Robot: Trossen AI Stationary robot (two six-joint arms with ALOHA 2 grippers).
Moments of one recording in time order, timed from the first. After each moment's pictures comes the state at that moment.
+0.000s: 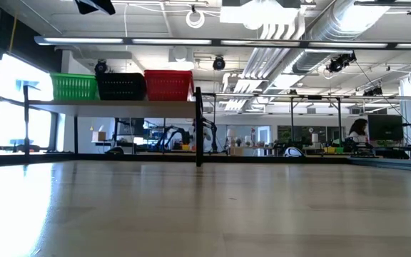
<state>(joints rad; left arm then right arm) 0.02 1.14 1.31 -1.09 -0.09 -0.41 1.12 1.99 1.36 -1.34 -0.09 2.25</state>
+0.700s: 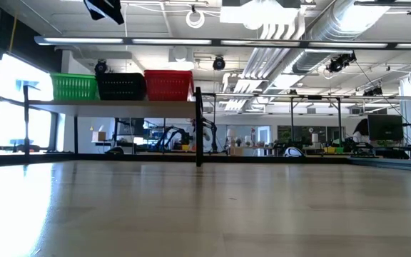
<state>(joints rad) 0.02 1.20 1.30 -1.06 -0.09 -0.30 0.92 1.89 1.36 -1.35 0.00 2.23</state>
